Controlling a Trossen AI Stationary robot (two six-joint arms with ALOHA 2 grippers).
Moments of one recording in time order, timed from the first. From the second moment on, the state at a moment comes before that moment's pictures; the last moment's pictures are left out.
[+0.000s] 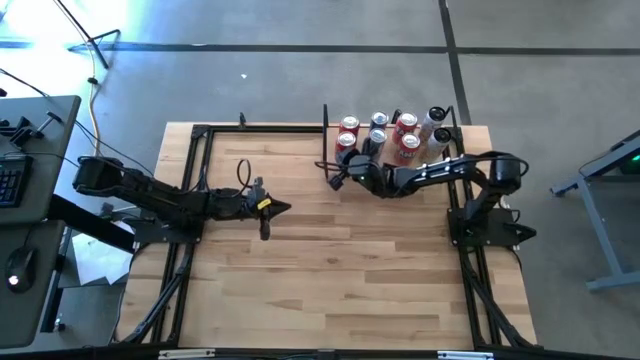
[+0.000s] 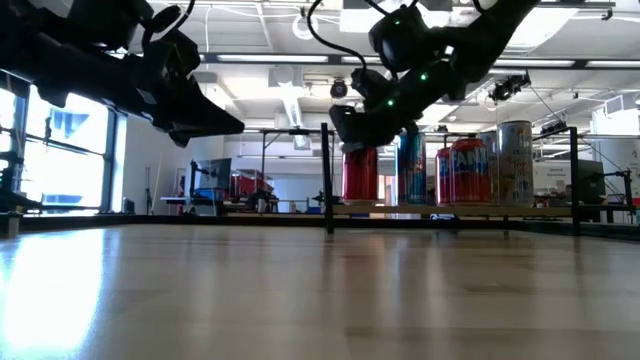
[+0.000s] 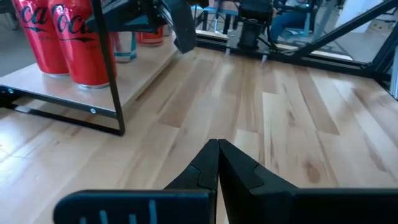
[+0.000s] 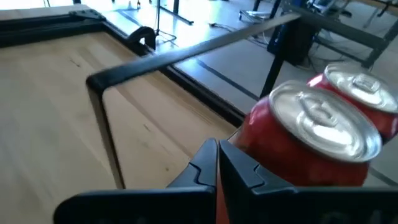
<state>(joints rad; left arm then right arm) -0.06 1.19 0.24 0.69 -0.24 -0.18 -0.19 1.72 0.90 0.37 0.63 0.11</state>
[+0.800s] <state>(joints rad) 0.00 1.19 0.24 0.70 -0.09 -0.04 -0.12 1.51 0.71 0.33 0.38 -0.05</state>
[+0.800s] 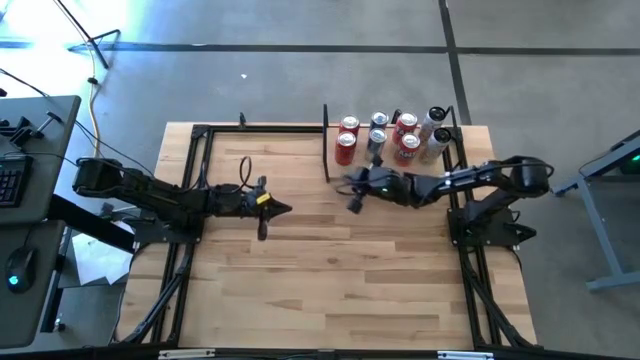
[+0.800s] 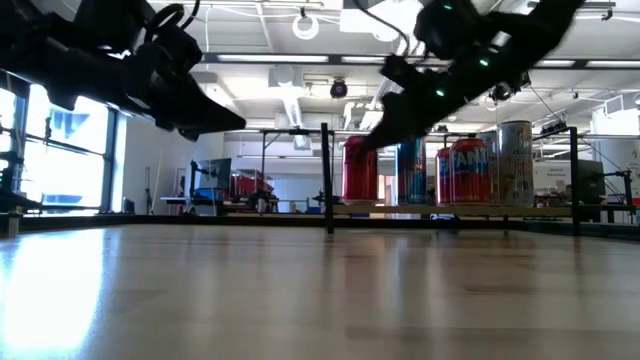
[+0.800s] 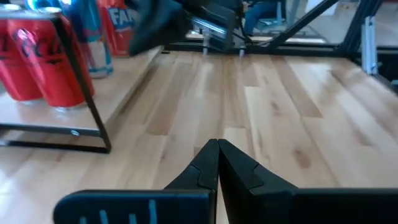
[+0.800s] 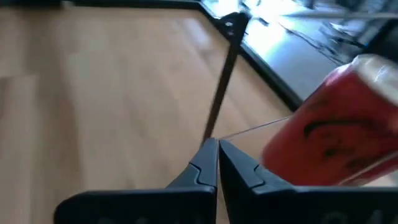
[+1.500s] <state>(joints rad) 0.26 1.03 0.24 0.75 0.06 0.06 -0.24 0.78 0.22 0.36 -0.01 -0.11</state>
